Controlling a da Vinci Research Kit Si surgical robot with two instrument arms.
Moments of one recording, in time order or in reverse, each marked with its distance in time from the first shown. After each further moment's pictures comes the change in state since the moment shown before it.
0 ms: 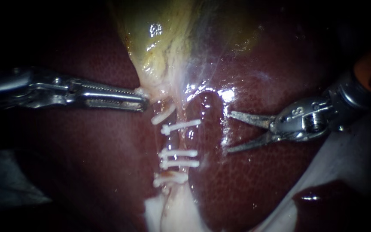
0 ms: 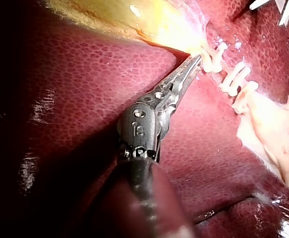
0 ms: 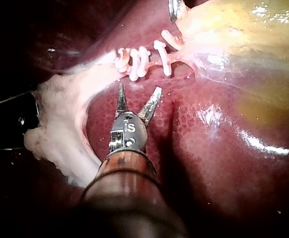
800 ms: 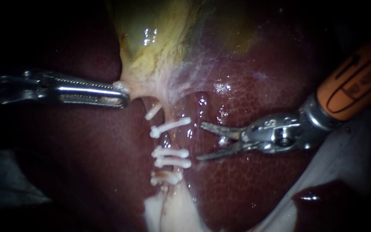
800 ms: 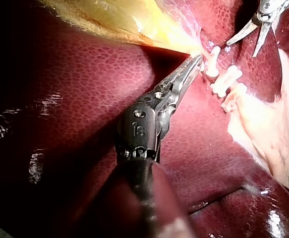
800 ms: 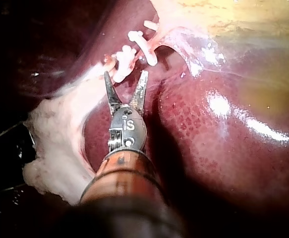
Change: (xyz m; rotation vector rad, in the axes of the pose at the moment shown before) right arm -0.001 -0.001 0.009 0.240 0.116 0.200; left arm 0.004 0.004 -0.006 -0.001 0.016 0.009
